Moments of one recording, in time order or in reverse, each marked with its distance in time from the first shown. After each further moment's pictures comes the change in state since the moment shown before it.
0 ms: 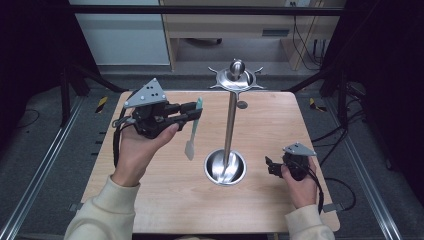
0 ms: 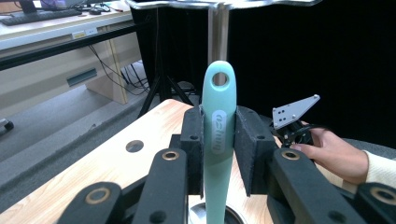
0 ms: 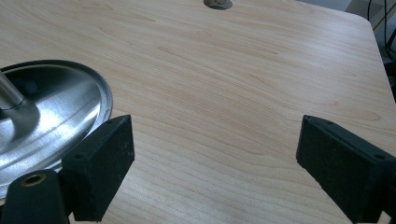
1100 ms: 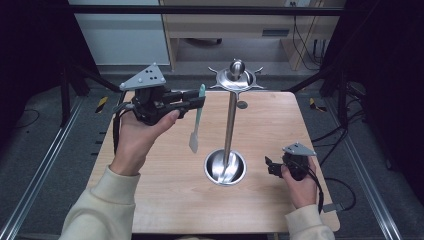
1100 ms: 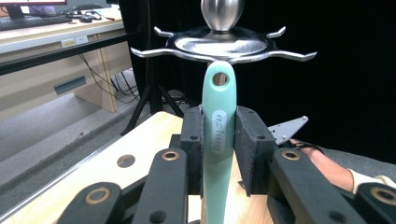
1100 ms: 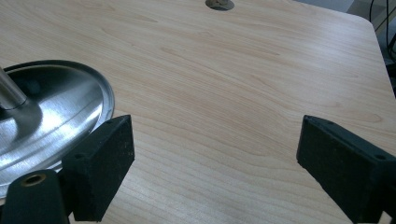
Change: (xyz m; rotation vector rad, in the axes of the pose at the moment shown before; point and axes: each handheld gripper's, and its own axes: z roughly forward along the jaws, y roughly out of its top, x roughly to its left) left arm 0.010 0.025 0.001 -0.033 -0.046 -0.028; right arm 0.000 0.000 0.000 -0.003 0.008 -0.005
